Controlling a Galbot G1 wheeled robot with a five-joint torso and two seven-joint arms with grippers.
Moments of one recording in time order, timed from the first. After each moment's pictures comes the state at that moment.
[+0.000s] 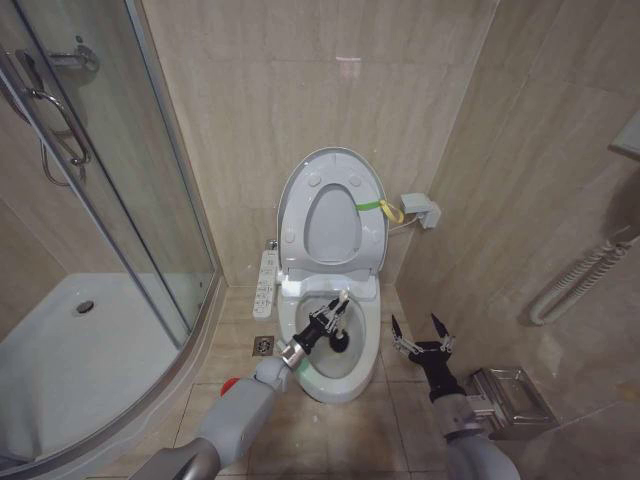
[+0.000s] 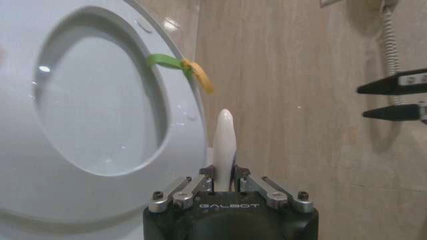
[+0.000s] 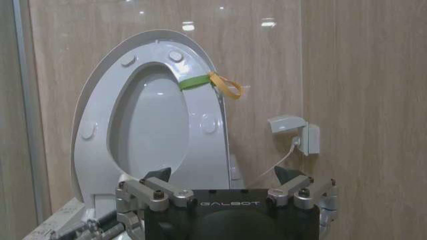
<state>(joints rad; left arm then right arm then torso) 0.55 -1.47 0.30 -0.74 -0.64 -0.82 0.53 -1.49 1.44 0.63 1.95 0.22 0.18 -0.08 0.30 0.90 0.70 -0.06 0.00</state>
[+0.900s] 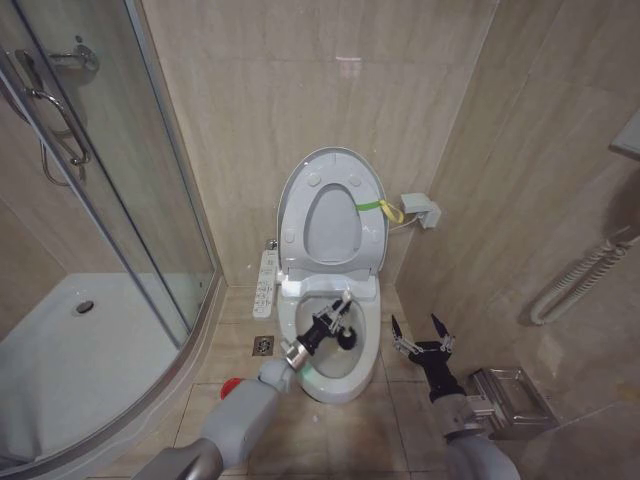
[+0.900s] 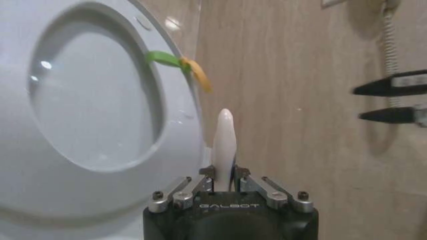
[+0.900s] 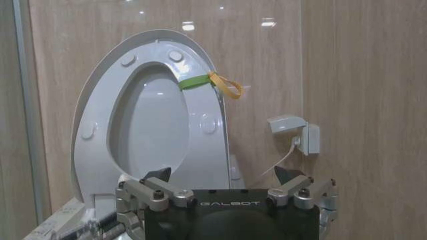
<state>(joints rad) 0.56 -1.46 0.34 -0.76 -0.69 -0.82 0.53 -1.49 1.44 0.63 1.95 0.22 0.18 -0.08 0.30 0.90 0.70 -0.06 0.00</state>
